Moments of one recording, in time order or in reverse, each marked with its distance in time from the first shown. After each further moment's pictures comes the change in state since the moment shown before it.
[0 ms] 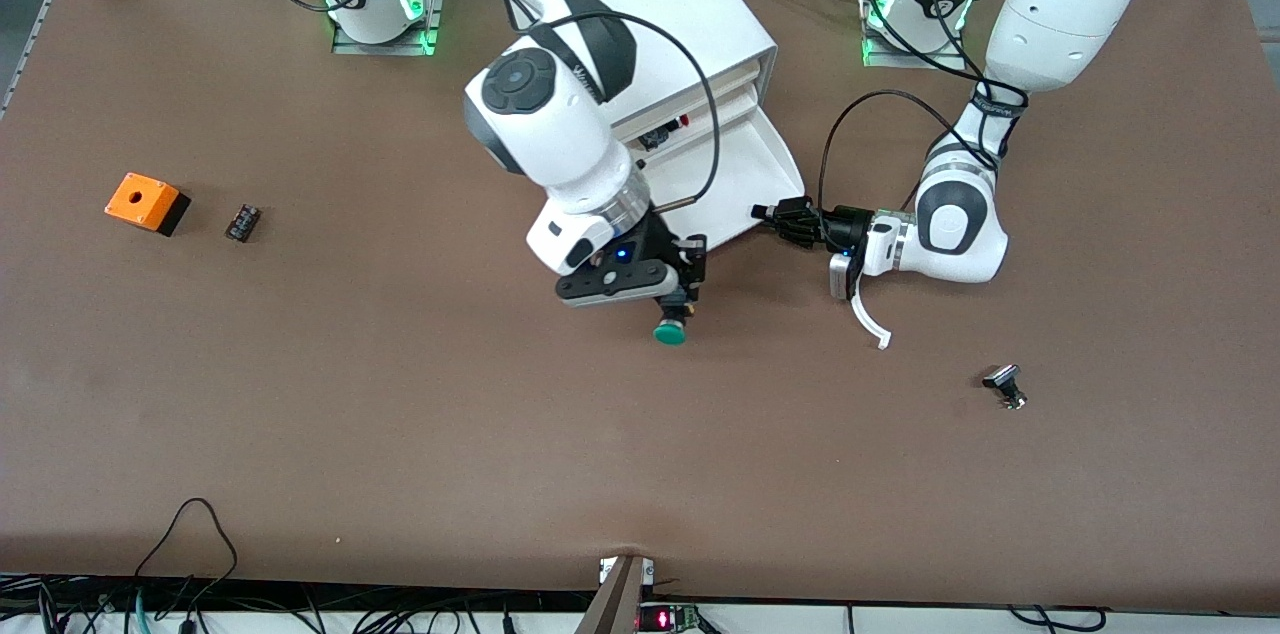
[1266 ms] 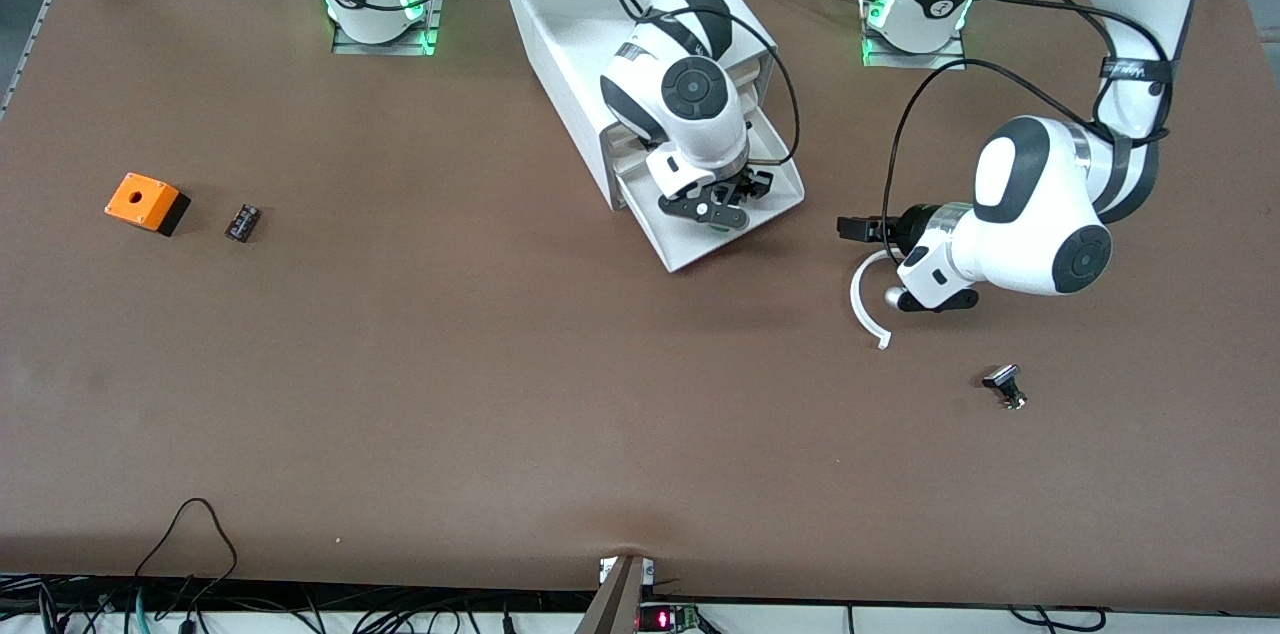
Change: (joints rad) left arm -0.014 -0.250 -0.016 0.299 1.051 -0.077 -1.317; right arm 0.233 0.127 -0.025 -0.016 0.098 -0.221 0.495
